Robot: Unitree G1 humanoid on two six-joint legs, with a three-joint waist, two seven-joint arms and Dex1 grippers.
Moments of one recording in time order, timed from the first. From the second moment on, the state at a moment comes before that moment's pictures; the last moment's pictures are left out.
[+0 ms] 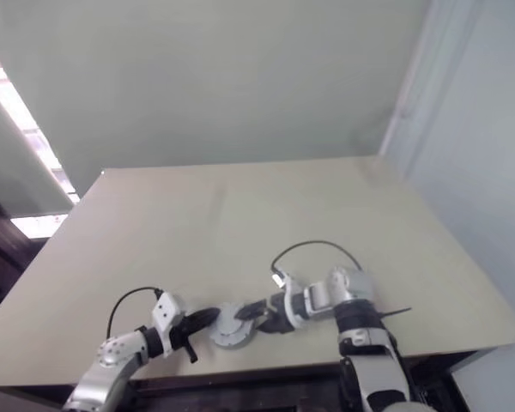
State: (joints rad) left arm 0.07 0.39 -0.11 0.16 -0.20 -0.03 -0.83; right arm -0.62 -0.01 -0.14 0.50 0.49 1.61 0.55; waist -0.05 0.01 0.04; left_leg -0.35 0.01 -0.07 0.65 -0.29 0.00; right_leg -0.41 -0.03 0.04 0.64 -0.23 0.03
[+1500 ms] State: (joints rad) left arm 0.09 0.41 -0.09 0.15 -0.20 -0.01 -0.80; right arm -0.54 0.15 -0.34 0.41 0.55 1.60 0.30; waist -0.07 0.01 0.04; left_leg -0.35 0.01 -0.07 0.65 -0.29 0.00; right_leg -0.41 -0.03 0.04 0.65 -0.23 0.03
